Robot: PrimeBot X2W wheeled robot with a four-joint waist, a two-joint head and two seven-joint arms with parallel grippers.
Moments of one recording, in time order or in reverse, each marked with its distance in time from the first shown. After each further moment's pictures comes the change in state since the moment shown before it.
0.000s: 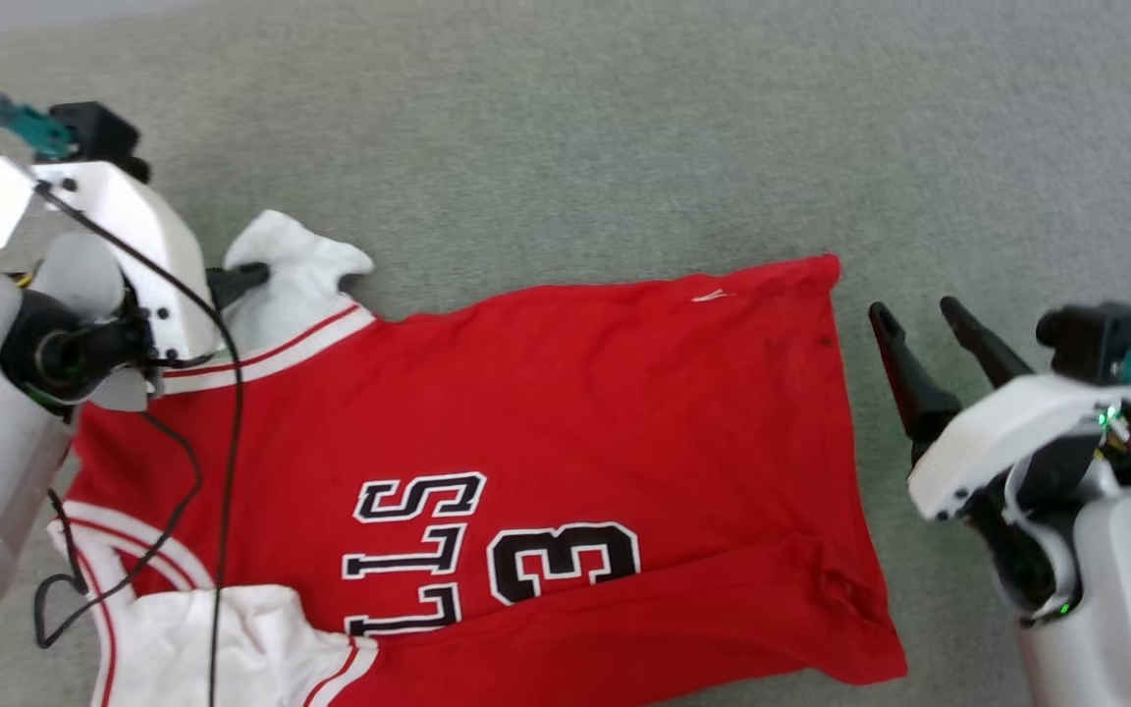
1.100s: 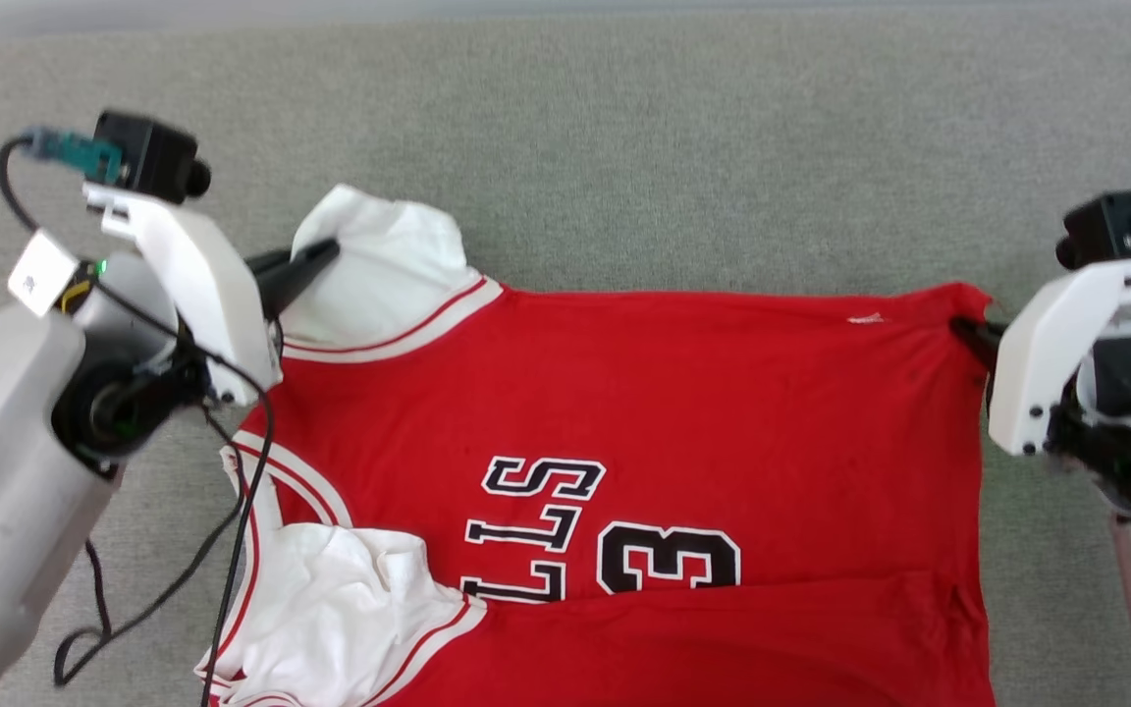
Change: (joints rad) left arm 0.082 0.022 -0.020 -0.252 0.046 -0.012 -0.267; right arm -0.231 -0.179 0.027 0.159 0.092 0.000 0.543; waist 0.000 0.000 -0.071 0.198
